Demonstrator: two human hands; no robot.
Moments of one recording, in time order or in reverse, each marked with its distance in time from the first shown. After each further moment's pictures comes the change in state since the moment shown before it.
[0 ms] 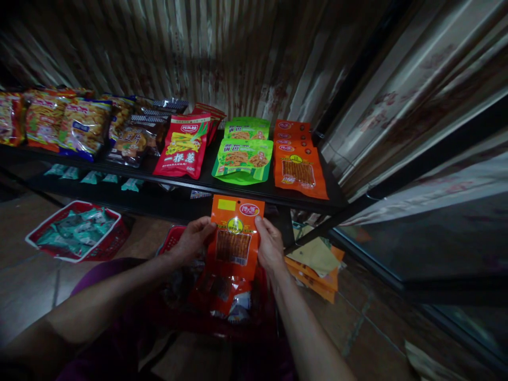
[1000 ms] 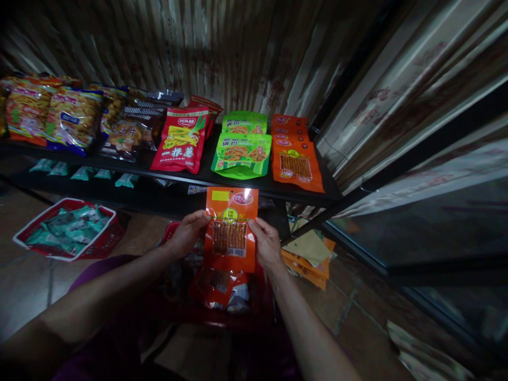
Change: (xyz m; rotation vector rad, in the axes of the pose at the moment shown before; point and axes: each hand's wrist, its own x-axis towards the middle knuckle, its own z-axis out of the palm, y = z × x) left_hand -0.003 0.003 -0.011 -0.202 -0.045 -0.127; right_hand -0.019 0.000 0.002 -0.105 -0.011 0.015
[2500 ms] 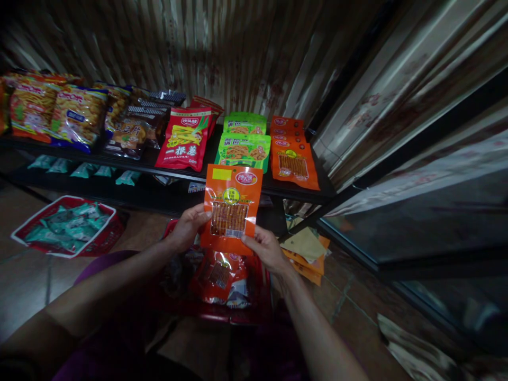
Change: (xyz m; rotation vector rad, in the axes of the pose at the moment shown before) left_hand -0.008 0.009 -0.002 -0.056 -0.160 0.154; right_hand -0.022 -0.011 -0.018 -0.305 -0.445 0.042
